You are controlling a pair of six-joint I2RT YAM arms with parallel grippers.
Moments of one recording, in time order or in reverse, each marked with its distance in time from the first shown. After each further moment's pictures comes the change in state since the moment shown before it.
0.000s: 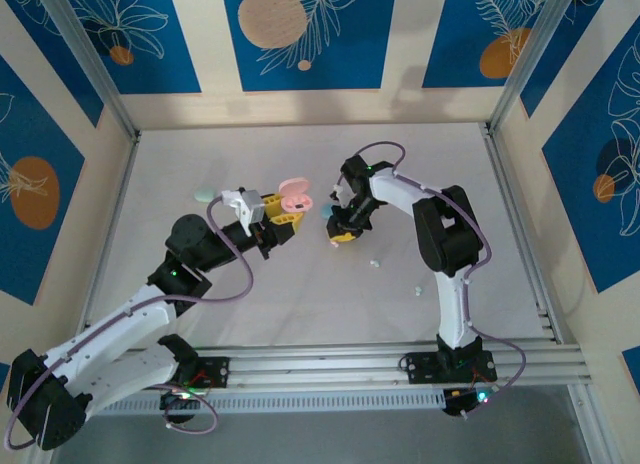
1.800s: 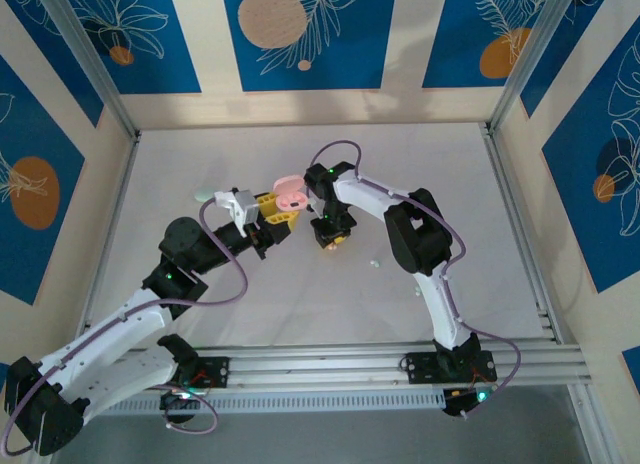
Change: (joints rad) left arm 0.000 -0.041 0.000 -0.009 -0.023 0.000; right arm 0.177 0.154 0.257 -0.235 0.375 -0.148
